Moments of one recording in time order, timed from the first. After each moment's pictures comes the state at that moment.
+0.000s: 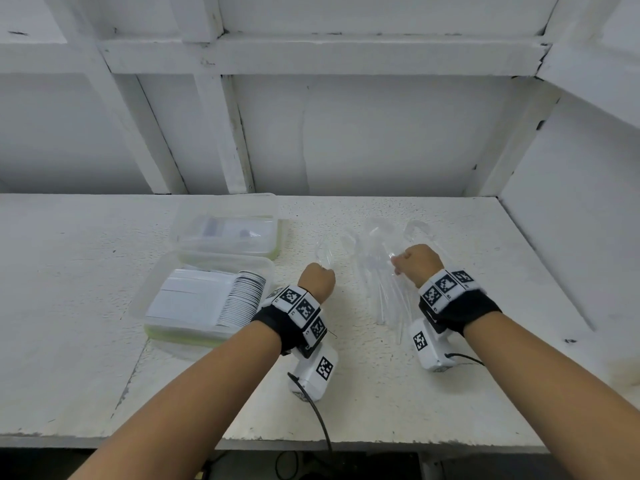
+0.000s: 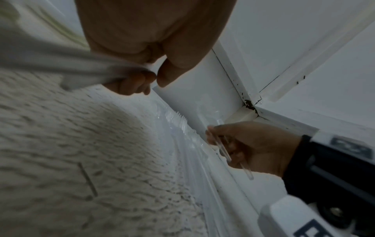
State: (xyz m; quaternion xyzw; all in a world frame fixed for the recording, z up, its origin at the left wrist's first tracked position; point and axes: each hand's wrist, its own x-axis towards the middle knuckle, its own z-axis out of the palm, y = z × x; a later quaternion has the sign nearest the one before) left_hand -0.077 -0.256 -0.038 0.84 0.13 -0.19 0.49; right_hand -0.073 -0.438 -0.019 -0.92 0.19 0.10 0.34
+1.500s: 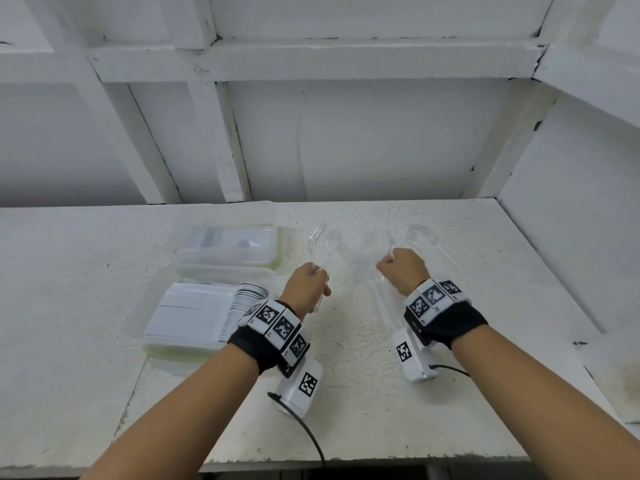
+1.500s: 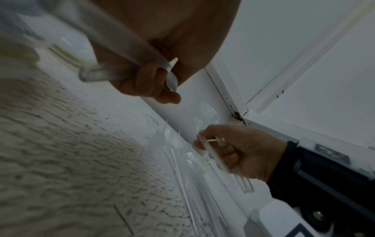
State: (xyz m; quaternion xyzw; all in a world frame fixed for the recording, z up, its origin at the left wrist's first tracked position) left_hand -0.081 -0.227 -0.028 0.80 0.05 -0.16 0.57; right_hand -0.070 -0.404 -0.024 -0.91 0.17 0.04 0.38
